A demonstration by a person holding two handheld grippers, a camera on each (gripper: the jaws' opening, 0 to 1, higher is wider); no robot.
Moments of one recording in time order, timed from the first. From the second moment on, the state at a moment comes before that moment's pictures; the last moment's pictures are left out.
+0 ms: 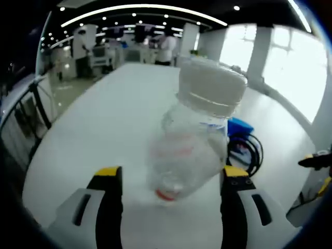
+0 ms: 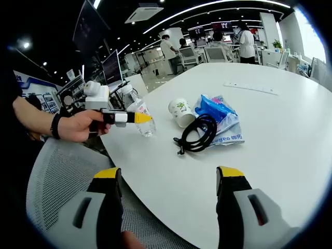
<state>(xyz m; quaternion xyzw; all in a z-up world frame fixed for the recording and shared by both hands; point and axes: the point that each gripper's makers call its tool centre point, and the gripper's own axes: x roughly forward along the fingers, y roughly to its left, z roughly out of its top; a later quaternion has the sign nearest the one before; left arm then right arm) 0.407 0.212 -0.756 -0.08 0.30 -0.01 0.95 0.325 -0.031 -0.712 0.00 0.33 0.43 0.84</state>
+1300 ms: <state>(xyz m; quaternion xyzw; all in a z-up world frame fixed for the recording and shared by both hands) 0.427 0.225 -0.745 -0.04 0.27 -0.03 0.96 0.325 -0.034 -0.714 0.00 0.33 0.42 0.85</state>
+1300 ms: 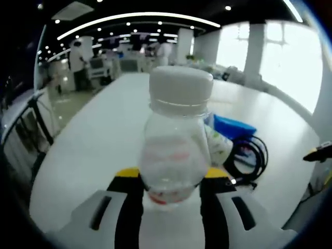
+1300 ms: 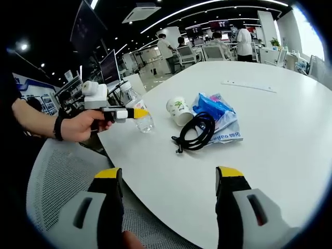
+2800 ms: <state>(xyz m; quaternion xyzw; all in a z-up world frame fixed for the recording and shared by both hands) 0.575 0.285 -0.734 -0.01 0.24 -0.04 0.97 0.326 -0.051 -0.739 -0.03 0.38 0.38 0.84</state>
